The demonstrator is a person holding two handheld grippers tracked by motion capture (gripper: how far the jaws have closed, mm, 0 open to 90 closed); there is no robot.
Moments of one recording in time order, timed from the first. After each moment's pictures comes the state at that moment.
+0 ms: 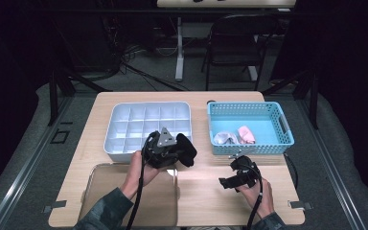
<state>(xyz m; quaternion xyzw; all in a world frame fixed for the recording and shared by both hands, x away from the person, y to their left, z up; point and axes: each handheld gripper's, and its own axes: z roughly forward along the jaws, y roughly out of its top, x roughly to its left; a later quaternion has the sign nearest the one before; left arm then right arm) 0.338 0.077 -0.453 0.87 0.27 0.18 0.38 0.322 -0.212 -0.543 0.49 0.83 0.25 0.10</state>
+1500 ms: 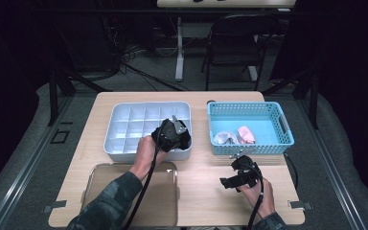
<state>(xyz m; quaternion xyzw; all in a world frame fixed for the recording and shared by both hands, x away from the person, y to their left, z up) 0.397 0.049 -0.477 0.88 0.28 0.27 0.26 0.322 -0.215 -0.544 0.49 0.83 0.24 0.10</state>
